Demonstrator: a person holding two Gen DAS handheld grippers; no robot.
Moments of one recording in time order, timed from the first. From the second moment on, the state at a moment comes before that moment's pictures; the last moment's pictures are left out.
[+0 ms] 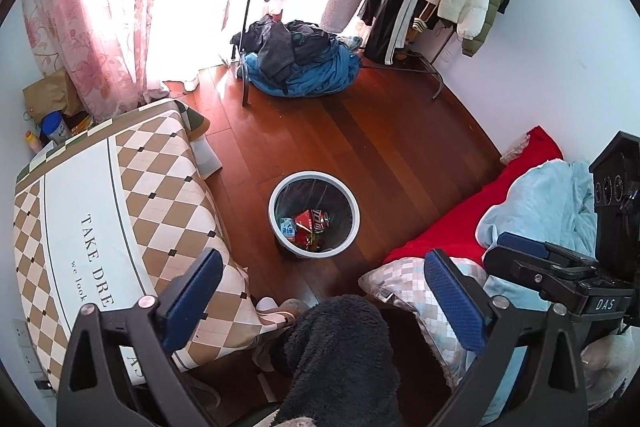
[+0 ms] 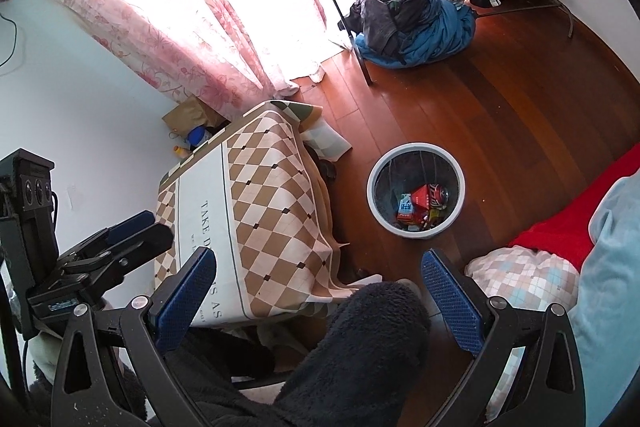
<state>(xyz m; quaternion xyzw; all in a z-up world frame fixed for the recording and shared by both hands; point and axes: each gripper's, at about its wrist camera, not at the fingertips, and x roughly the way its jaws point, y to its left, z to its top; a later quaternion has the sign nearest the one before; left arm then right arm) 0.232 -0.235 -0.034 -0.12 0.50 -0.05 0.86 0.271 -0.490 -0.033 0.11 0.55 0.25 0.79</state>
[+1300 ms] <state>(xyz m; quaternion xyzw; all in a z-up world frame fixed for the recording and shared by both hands) 0.233 -0.238 -0.028 -0.12 0.51 -0.07 0.85 0.271 -0.491 -0.029 0.09 0.56 0.25 0.79</state>
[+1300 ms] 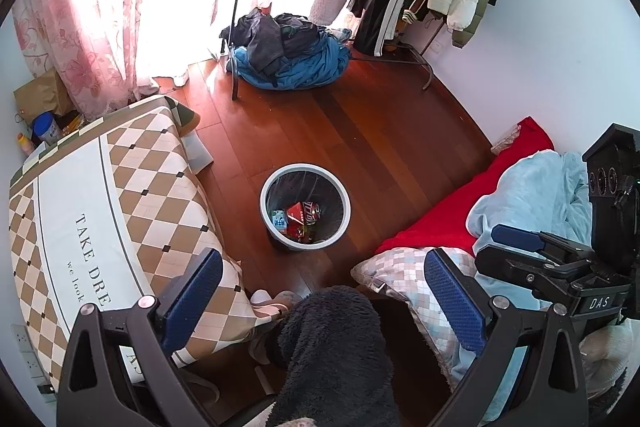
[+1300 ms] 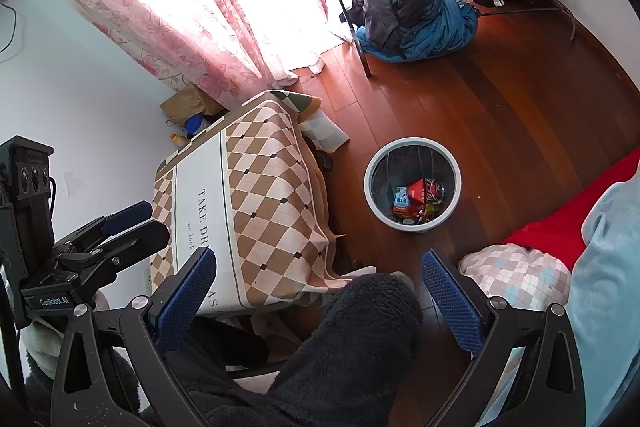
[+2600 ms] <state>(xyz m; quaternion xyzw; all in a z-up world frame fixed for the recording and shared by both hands) 0.231 -0.244 -0.026 -0.12 0.51 -0.07 0.85 0.271 -0.492 -0.028 0.09 0.56 0.25 0.79</state>
